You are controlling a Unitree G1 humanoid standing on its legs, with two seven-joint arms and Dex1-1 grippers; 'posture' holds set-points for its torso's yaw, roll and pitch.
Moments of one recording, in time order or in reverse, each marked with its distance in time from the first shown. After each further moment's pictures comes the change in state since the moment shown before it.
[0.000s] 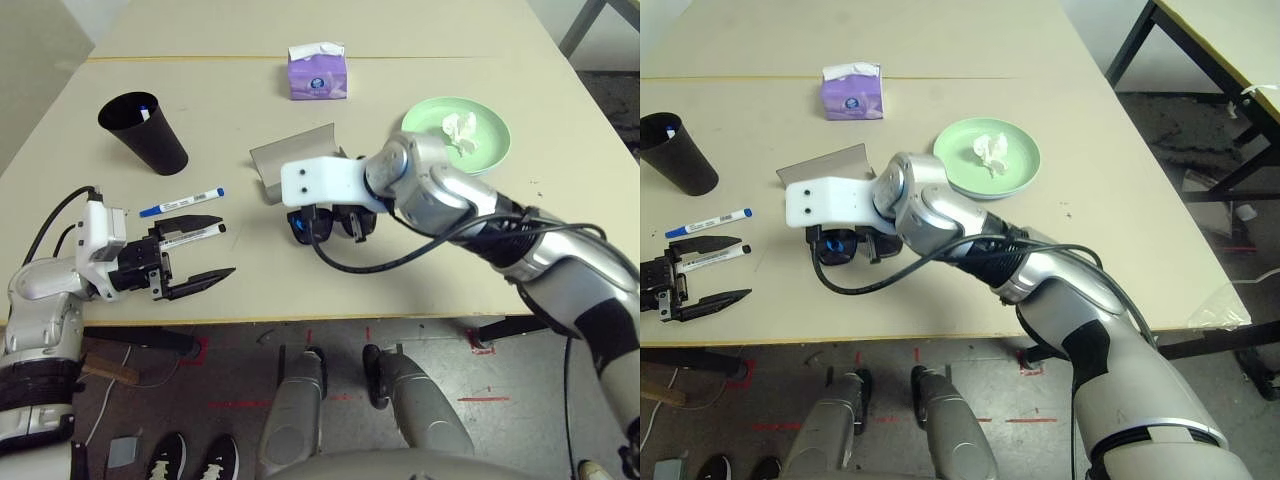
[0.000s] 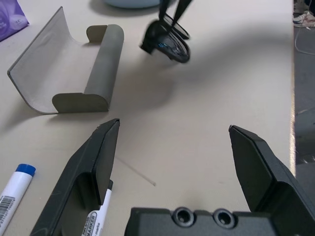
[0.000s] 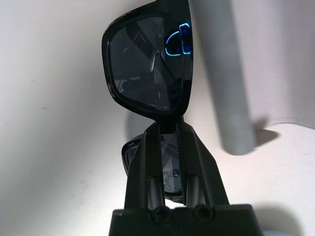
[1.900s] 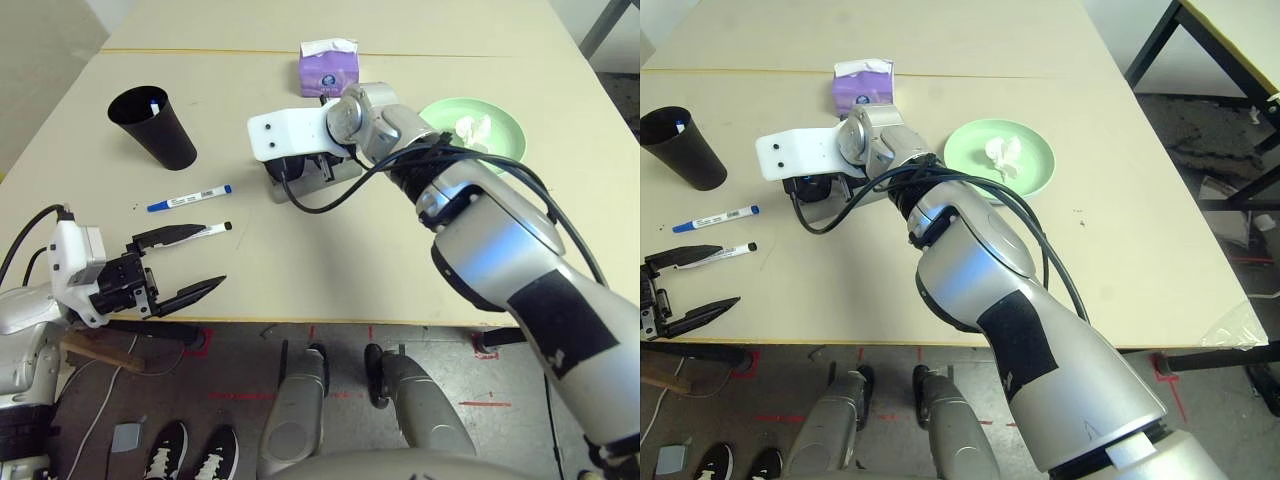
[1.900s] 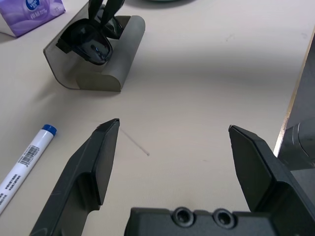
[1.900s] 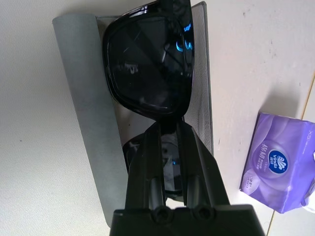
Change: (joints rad) left arm 0.228 0.015 0.109 -0.242 -0.048 0.062 0.138; right arm -0.267 0.389 -0.230 1.083 -0.266 -0.724 -0.355
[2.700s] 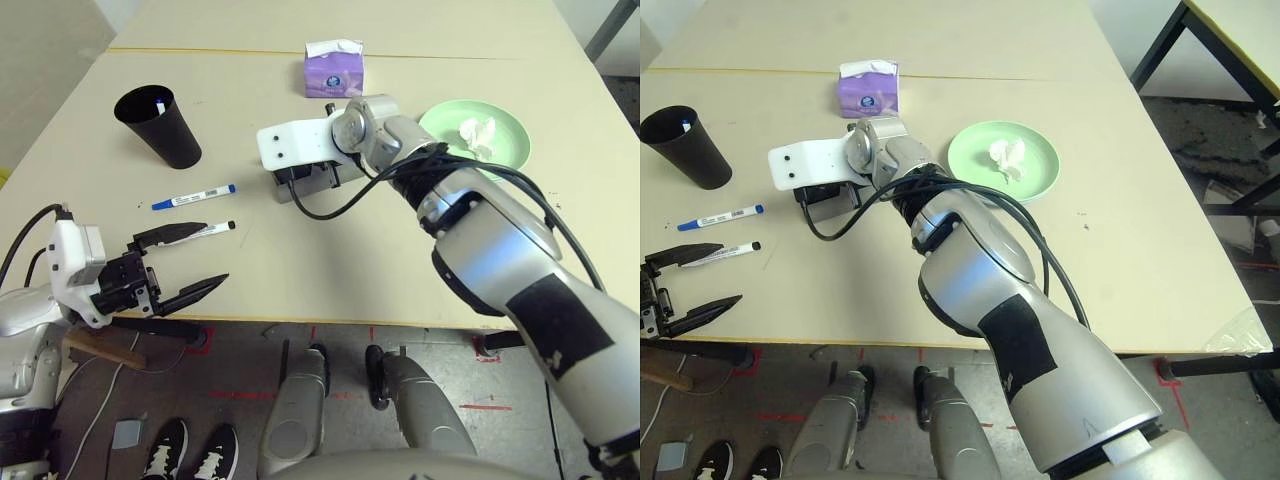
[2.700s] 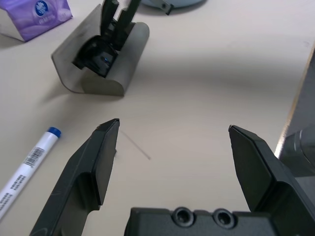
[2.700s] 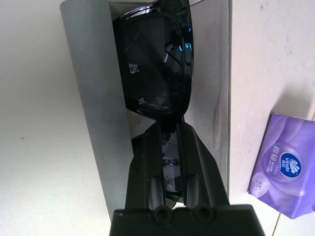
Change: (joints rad) left arm -0.015 -0.003 -0.001 -0.016 -0.017 0.014 0.021; right arm 0.030 -0.008 -0.015 0.003 -0.048 -0.008 0.023
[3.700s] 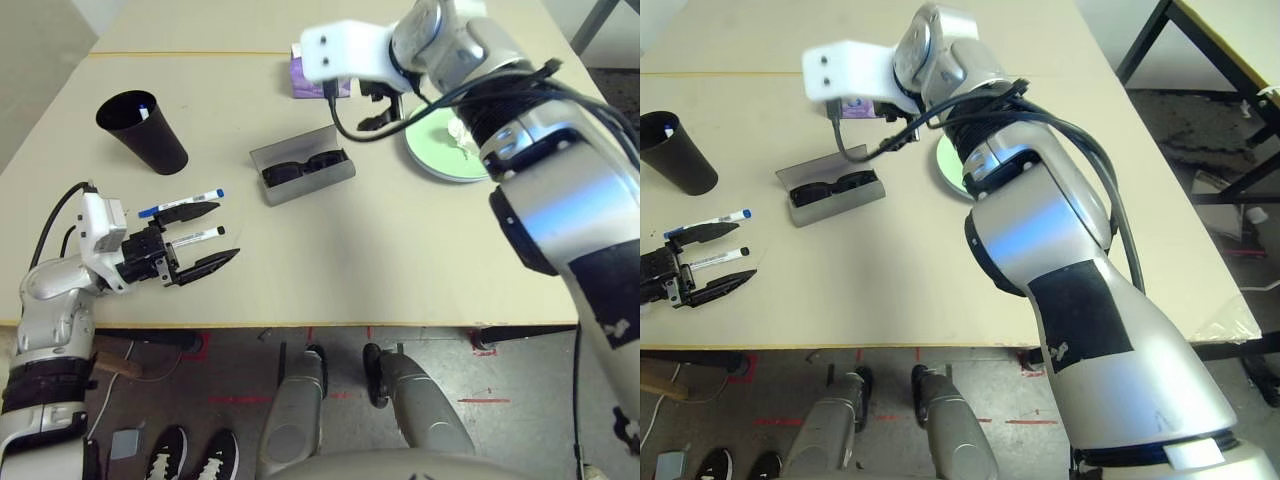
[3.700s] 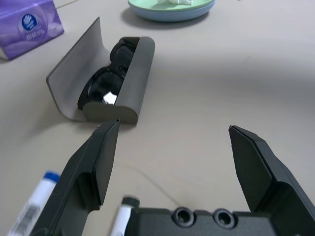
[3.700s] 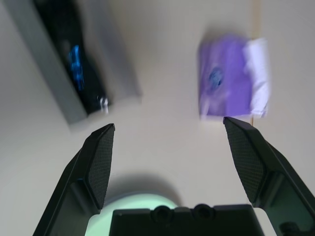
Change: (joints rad) left arm -0.259 -0.061 -0.104 0.274 0.067 -0.071 -0.072; right arm -0.153 -0.260 -0.300 -0.233 0.238 0.190 0.315
